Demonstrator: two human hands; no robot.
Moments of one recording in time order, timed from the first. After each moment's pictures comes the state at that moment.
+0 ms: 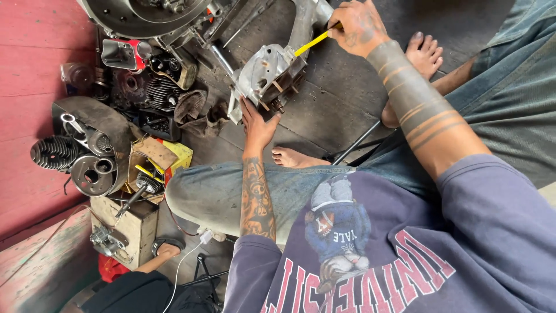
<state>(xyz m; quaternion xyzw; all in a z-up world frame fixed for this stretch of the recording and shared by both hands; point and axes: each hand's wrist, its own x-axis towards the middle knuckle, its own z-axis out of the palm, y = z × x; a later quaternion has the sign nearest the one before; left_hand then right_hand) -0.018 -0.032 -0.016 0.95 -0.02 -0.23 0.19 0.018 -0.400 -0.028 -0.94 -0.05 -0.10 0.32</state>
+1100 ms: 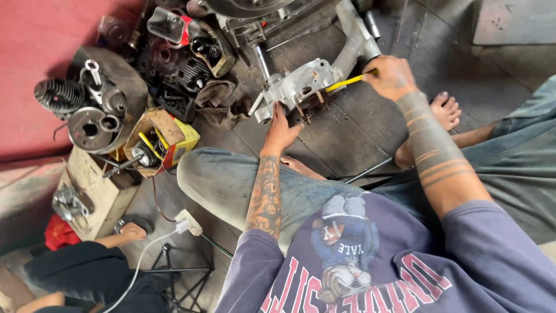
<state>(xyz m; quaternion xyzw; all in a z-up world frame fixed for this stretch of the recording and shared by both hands) -0.018 -0.014 -0.032 0.94 -0.01 -0.22 0.27 0.021 -0.374 0.003 -0.95 -0.10 0.02 0.30</state>
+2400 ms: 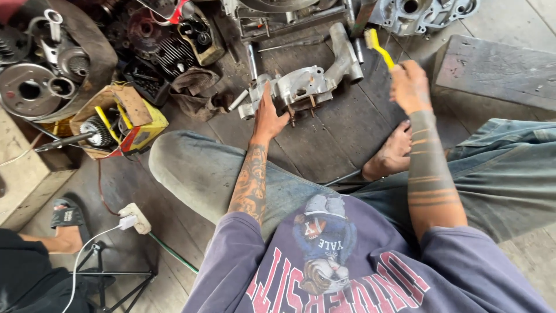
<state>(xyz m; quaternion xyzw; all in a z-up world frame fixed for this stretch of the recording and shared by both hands) 0.000 -0.041 0.056 0.90 0.02 -0.17 0.40 0.024 -0.438 -0.004 -0.83 0.20 0.02 0.52</state>
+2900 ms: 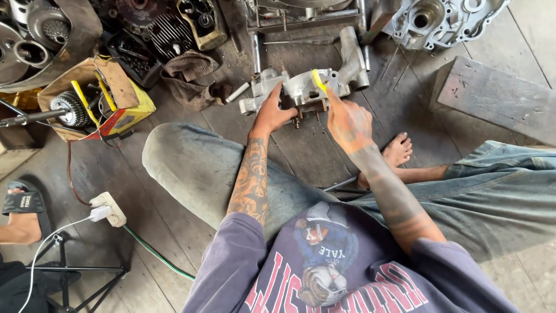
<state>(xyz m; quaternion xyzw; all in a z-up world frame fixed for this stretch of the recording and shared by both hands) 0.021 -0.020 -0.004 0.84 0.07 -0.25 0.47 -0.022 -0.237 0.134 -0.98 -0.06 0.08 0.15</state>
